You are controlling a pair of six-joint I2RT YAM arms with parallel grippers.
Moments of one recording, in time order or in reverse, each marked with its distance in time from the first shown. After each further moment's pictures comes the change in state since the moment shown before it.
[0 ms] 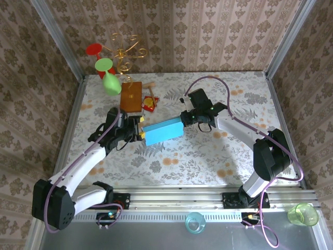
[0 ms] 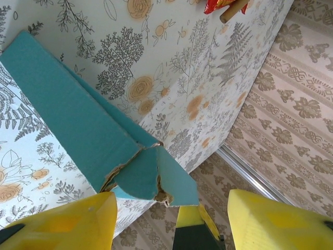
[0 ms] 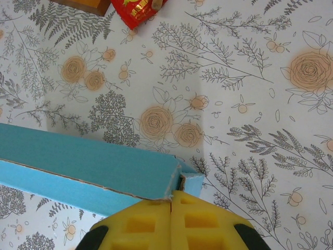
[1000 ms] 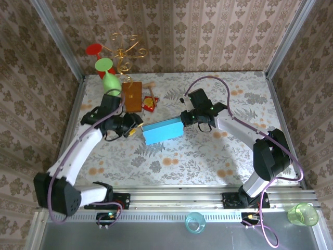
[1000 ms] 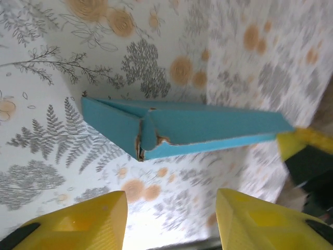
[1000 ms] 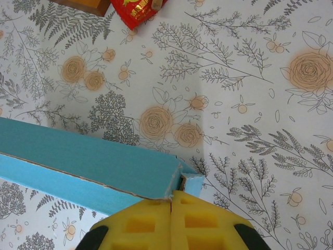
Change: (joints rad) left arm 0.091 0.095 0.306 -0.478 0.105 0.896; right arm 0.000 0.000 0.000 0.001 0.000 0.000
